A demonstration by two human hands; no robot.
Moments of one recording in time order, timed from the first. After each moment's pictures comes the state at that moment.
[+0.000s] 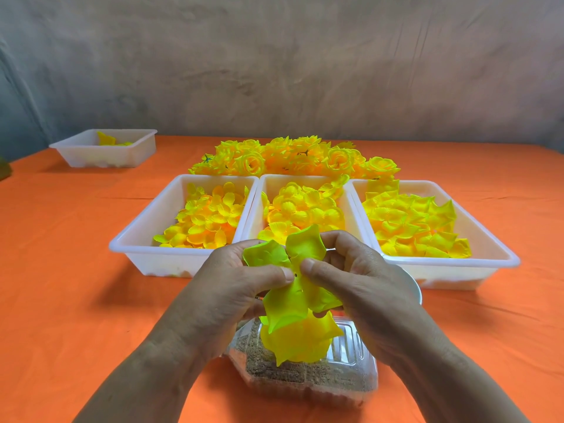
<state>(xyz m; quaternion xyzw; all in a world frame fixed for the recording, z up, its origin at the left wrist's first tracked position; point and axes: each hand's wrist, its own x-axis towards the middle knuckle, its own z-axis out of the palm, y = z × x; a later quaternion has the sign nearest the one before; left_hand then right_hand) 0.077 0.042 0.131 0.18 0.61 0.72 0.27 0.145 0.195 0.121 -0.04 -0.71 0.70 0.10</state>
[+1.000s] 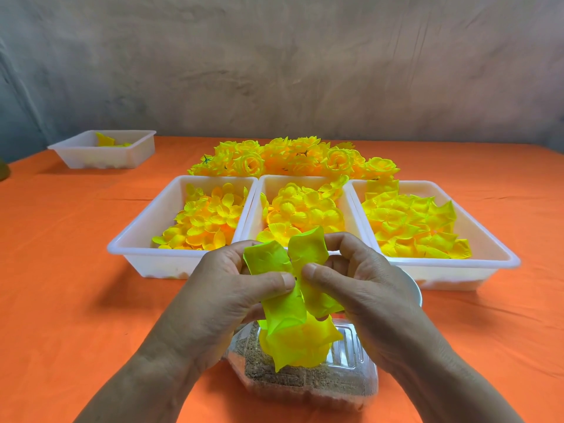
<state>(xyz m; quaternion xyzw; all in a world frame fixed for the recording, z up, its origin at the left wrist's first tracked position) 0.083 0.039 0.135 0.19 0.61 0.73 0.23 0.147 0.194 0.119 -0.02 -0.67 0.73 0.13</state>
